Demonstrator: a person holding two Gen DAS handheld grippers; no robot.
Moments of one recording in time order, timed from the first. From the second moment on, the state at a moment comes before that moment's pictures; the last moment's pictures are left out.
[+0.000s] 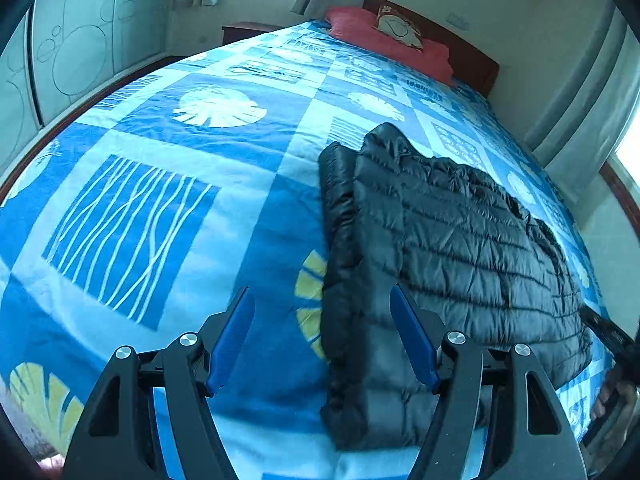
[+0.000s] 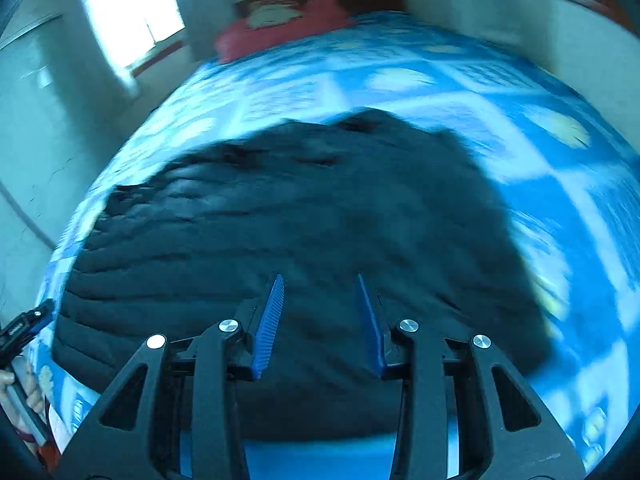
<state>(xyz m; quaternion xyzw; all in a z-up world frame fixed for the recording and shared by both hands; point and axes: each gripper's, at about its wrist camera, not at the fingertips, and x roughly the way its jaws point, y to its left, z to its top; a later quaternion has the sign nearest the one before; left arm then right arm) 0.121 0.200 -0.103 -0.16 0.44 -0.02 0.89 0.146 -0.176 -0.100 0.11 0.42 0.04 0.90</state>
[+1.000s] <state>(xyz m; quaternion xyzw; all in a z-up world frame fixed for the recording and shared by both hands) 0.213 0.153 -0.133 -0.06 0.51 -0.05 0.86 0.210 -0.086 -0.162 0.00 0.45 0.03 0.89</state>
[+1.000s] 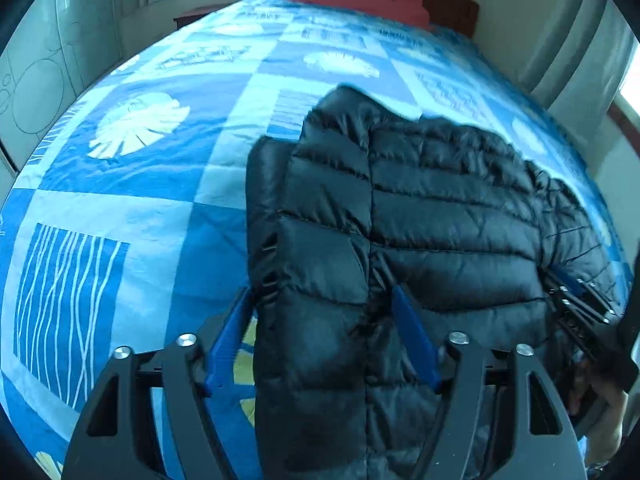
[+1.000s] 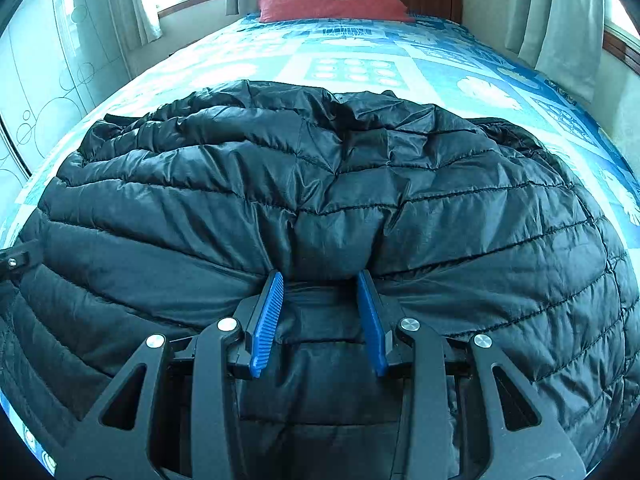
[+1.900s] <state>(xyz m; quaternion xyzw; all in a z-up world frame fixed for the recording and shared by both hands) 0.206 0.119 -0.073 -0.07 0.48 -0.11 0.87 0.201 -0.087 -0.153 0.00 0.42 0.03 0.91</state>
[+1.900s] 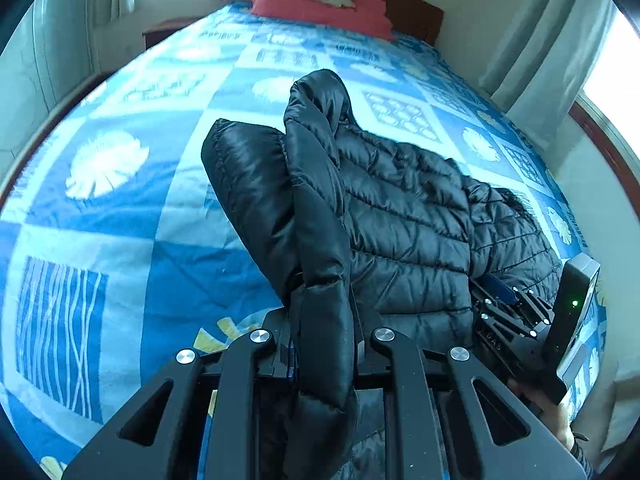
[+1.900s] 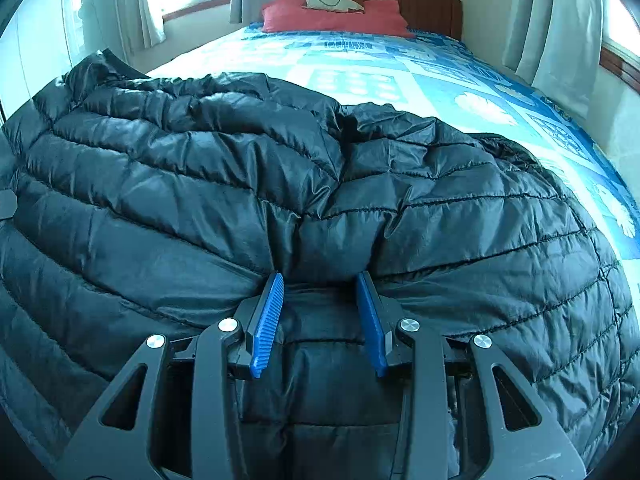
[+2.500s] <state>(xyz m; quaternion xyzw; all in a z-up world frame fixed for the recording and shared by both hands) 0.198 -0.044 -0.028 0.06 0.43 -0.14 0.89 0.120 -0.258 -0.120 0.07 0.38 -0.10 0.92</state>
